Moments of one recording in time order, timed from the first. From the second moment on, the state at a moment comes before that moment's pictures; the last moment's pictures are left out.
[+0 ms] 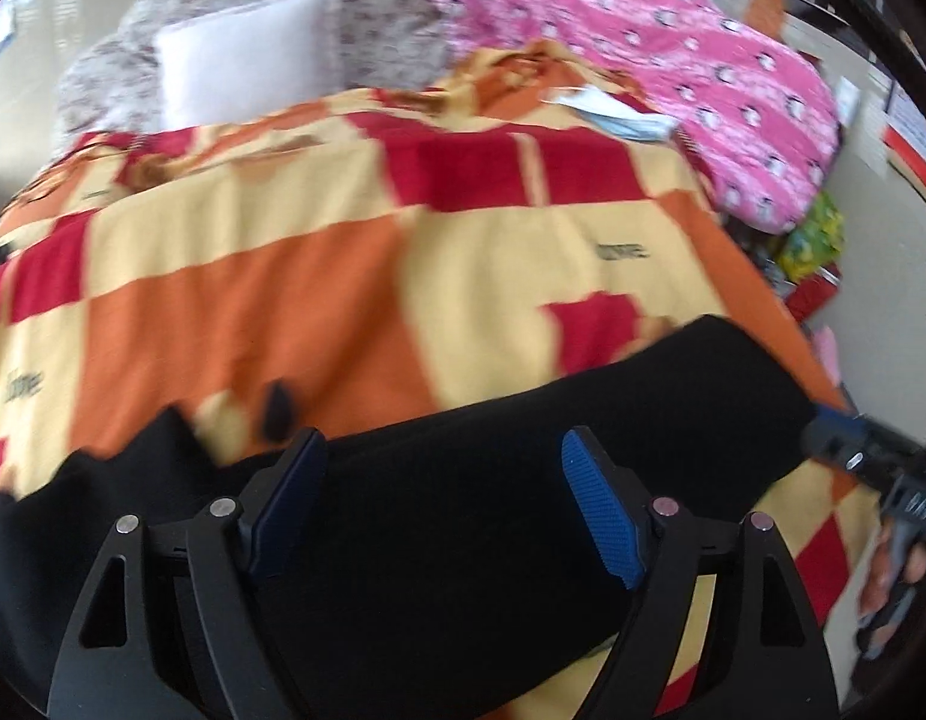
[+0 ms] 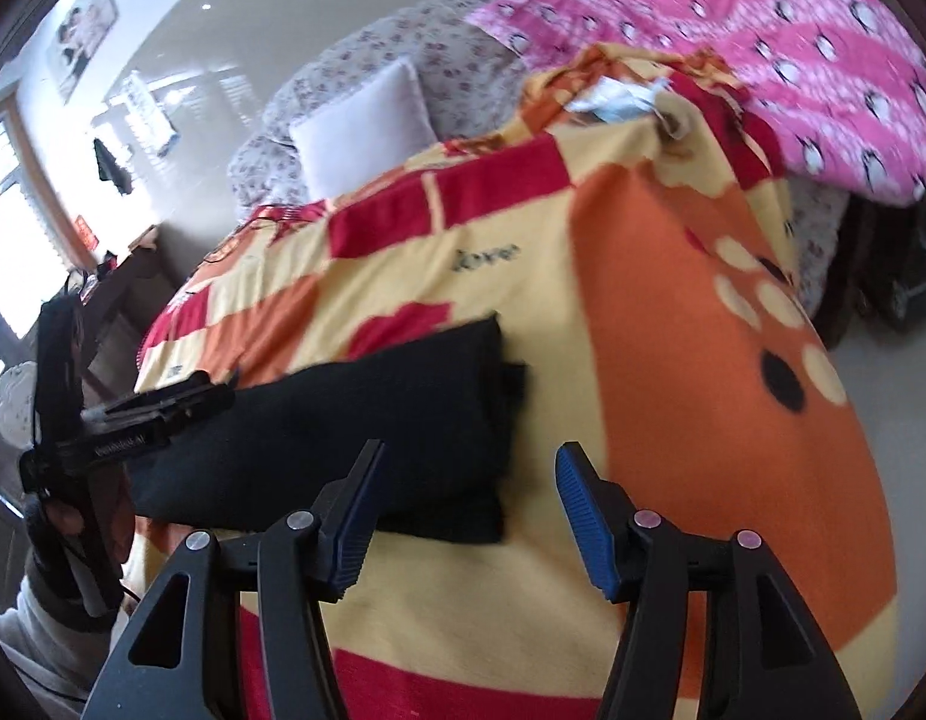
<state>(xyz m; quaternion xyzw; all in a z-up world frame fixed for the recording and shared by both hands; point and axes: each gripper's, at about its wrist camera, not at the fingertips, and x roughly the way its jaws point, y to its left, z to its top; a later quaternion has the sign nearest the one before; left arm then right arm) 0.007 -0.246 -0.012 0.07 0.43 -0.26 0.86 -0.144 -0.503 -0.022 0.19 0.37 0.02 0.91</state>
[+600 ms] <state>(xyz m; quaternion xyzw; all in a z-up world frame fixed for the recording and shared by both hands) 0.038 -0.377 -0.034 0.11 0.48 -0.39 0.78 -0.139 -0.493 -0.051 0.27 0.35 0.08 0.89</state>
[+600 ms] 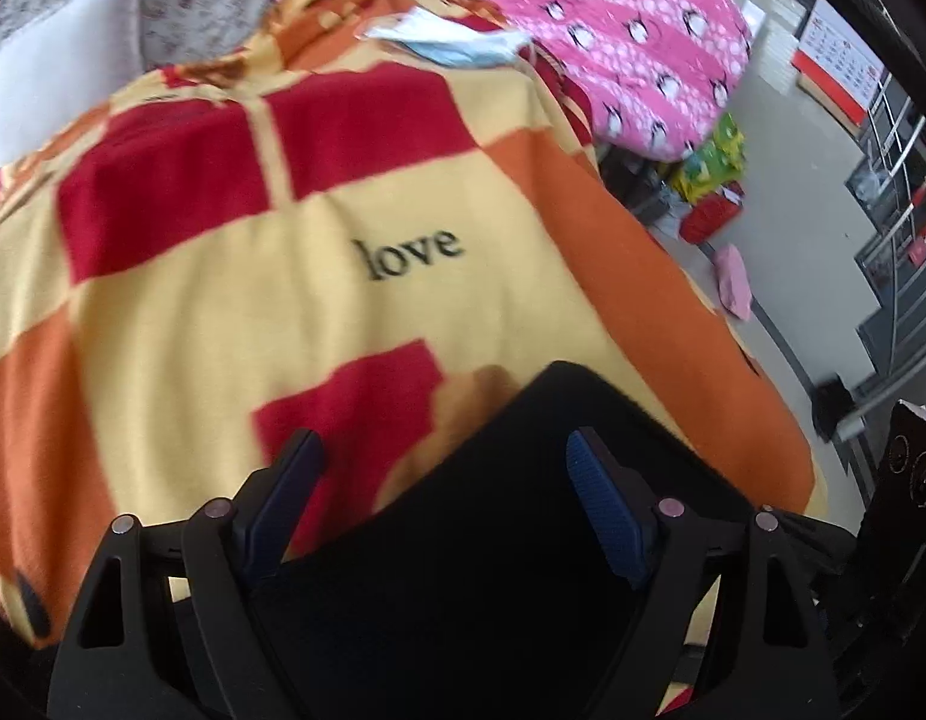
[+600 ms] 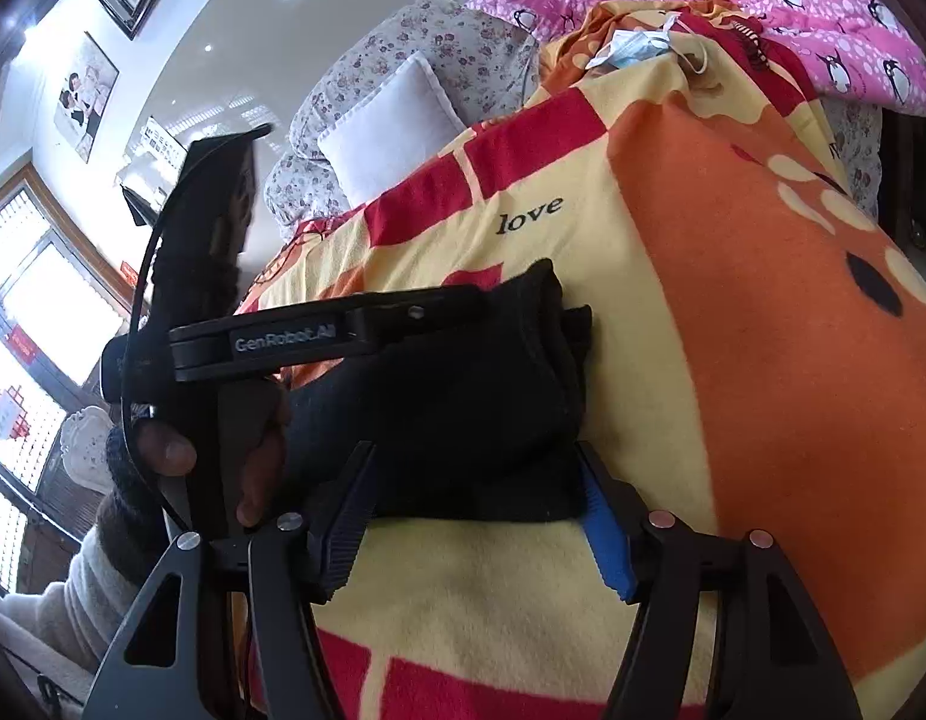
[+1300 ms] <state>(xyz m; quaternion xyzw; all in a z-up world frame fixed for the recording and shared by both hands) 0.035 -0.274 0.045 0.05 0.41 -0.38 0.83 -0.110 -0.419 0.029 0.16 0.29 0.14 0.93</state>
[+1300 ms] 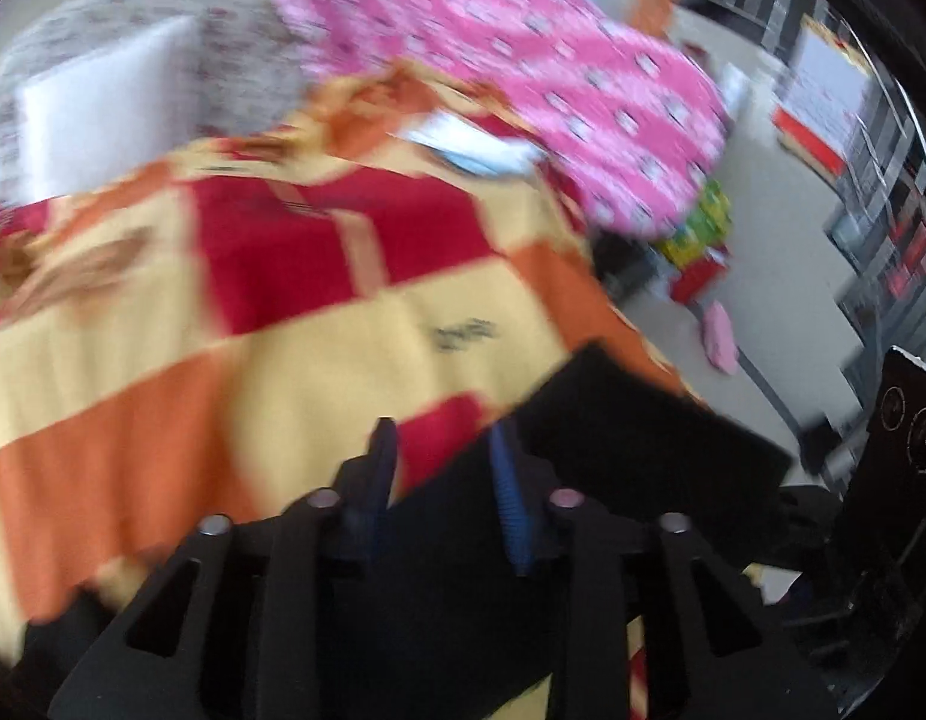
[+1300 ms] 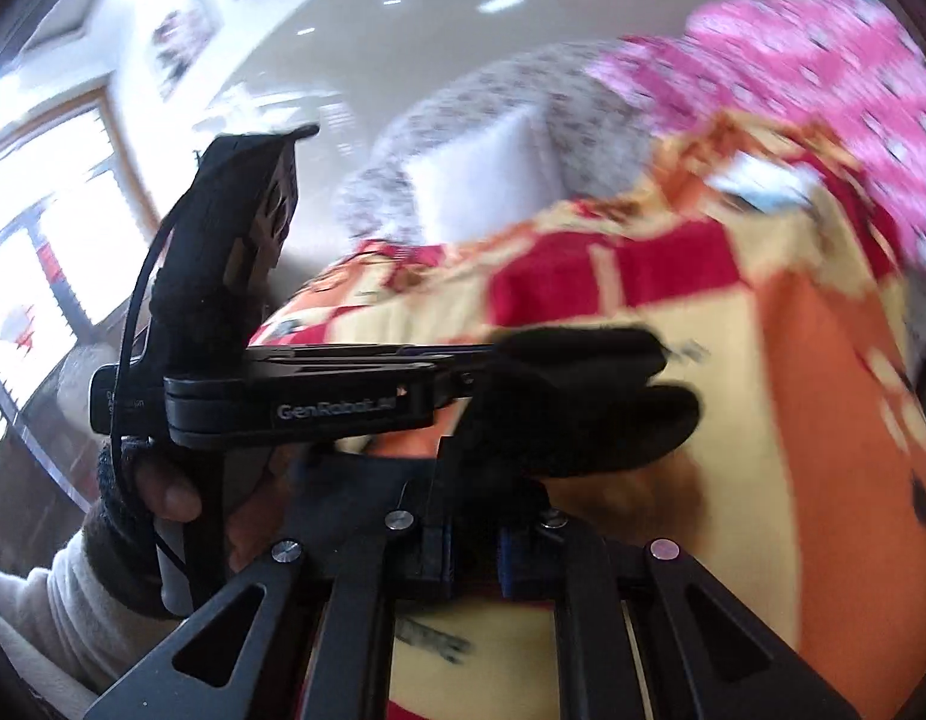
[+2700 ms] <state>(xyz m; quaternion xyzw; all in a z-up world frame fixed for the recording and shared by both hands) -0.020 -0.100 0.001 -0.08 0.46 -0.21 0.86 -0.042 -0.318 -0.009 0.08 0.39 0.22 0.89</state>
